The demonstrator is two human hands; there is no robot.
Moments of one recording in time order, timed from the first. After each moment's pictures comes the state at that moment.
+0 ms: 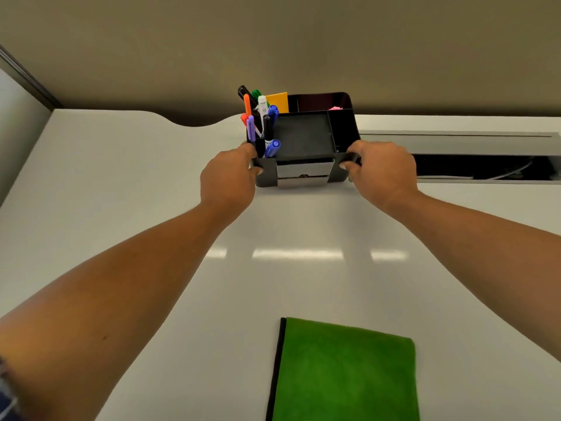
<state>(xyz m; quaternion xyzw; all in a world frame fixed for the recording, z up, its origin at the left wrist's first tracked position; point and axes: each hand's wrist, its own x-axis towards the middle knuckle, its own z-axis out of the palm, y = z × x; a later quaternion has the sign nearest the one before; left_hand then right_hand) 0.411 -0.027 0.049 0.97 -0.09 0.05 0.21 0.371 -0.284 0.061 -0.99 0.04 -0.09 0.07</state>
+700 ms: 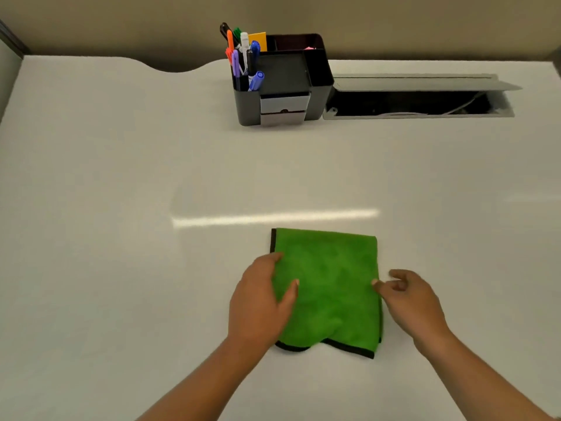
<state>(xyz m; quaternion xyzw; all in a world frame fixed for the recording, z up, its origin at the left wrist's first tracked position) 0.080 -0.002 0.030 0.90 -0.07 -0.14 0.41 0.009 -0.255 0.028 -0.79 0.46 0.12 0.38</state>
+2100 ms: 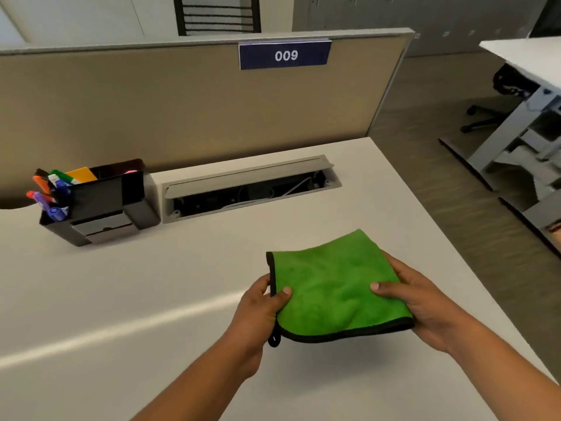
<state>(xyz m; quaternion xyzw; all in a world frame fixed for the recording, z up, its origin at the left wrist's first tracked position) 0.100 -0.348 0.117 0.60 0.03 -0.40 0.69 -0.005 -0.587 0.149 -0.57 0.30 0.04 0.77</state>
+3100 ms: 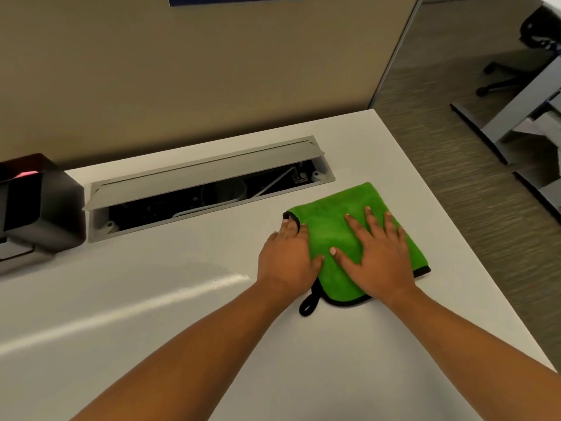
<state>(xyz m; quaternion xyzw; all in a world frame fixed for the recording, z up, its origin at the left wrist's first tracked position) 0.225 -0.534 0.016 0.92 -0.34 -0.13 0.17 0.127 -0.701 -0.001 -0.97 0.24 0.02 0.08</state>
